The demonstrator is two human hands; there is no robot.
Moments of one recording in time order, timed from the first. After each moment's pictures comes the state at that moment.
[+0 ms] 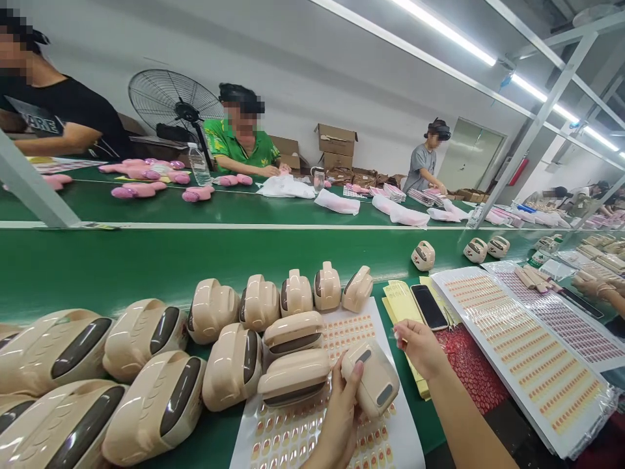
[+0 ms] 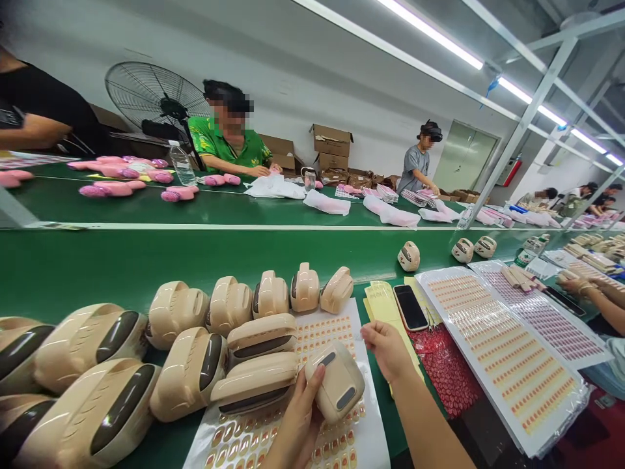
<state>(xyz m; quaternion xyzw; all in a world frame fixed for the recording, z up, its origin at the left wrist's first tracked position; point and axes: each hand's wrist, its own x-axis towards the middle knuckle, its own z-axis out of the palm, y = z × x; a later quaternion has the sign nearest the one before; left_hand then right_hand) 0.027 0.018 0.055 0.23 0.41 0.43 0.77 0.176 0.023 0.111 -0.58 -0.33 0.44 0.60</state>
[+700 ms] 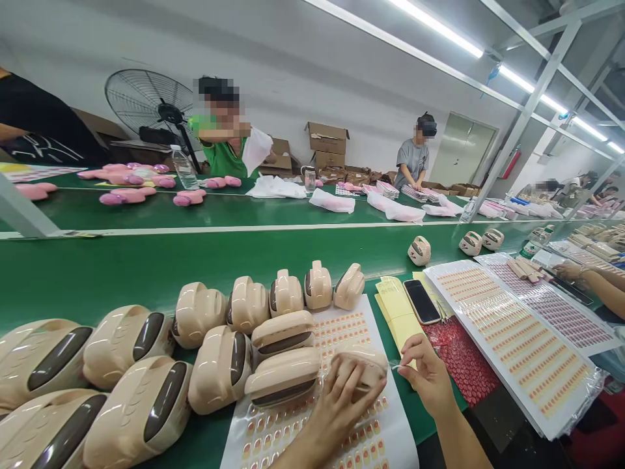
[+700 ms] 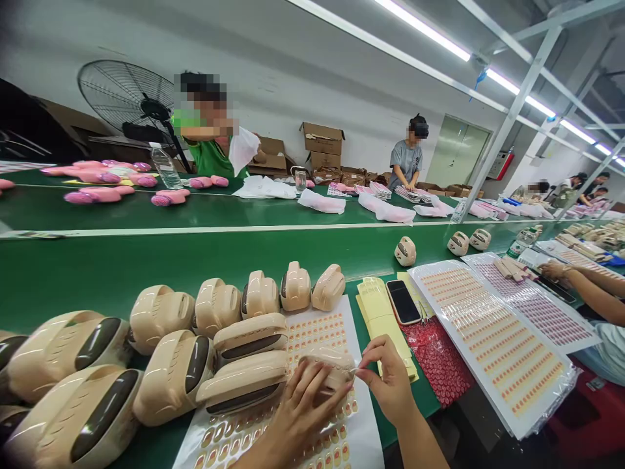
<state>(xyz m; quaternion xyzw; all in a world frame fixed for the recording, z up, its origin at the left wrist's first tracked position) -0.007 0.045 0.004 0.93 0.17 0.32 0.07 0.168 -0.037 0.091 -0.52 -0.56 0.19 0.61</state>
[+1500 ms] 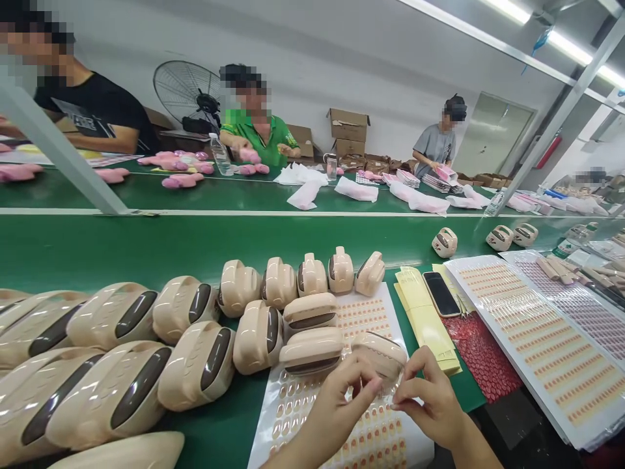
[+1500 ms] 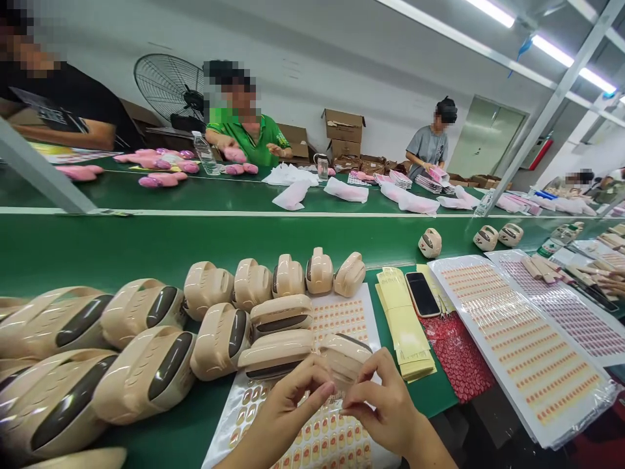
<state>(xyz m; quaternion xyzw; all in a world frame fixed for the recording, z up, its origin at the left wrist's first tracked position) -0.031 0.018 0.111 0.68 0.29 0.33 0.59 0.135 -0.050 0.116 -0.46 -0.75 0.08 0.47</state>
